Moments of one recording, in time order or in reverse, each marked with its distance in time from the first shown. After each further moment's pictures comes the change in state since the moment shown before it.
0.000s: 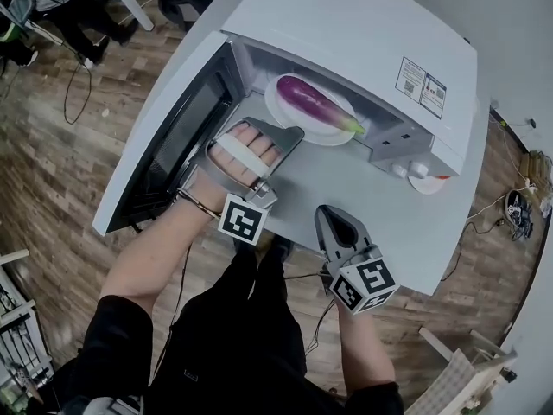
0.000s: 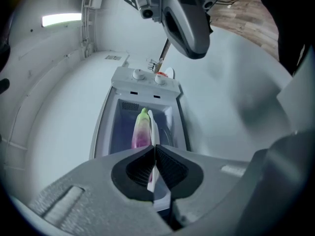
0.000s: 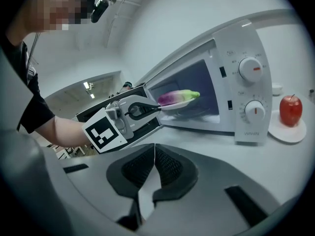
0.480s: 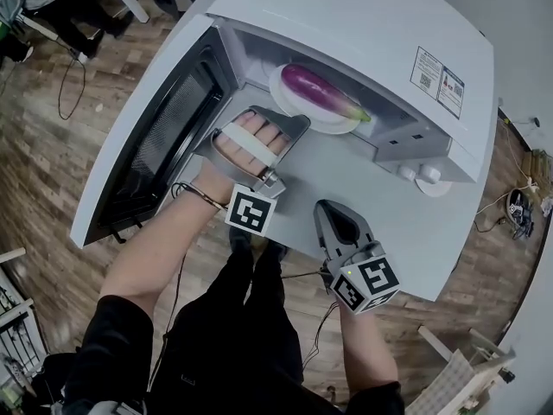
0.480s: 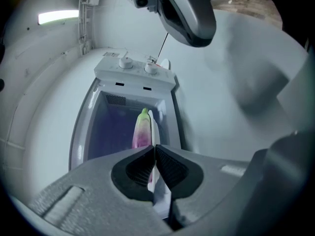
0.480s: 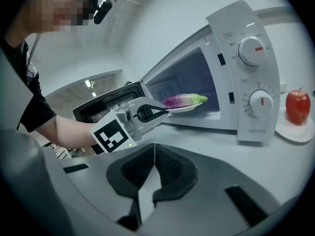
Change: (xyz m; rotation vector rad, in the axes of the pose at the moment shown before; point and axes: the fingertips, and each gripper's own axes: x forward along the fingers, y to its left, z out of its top) left arm 0.040 -0.031 -0.004 0.010 0.034 -0.012; right arm 0.022 -0.018 -0.011 -0.027 0.001 0.027
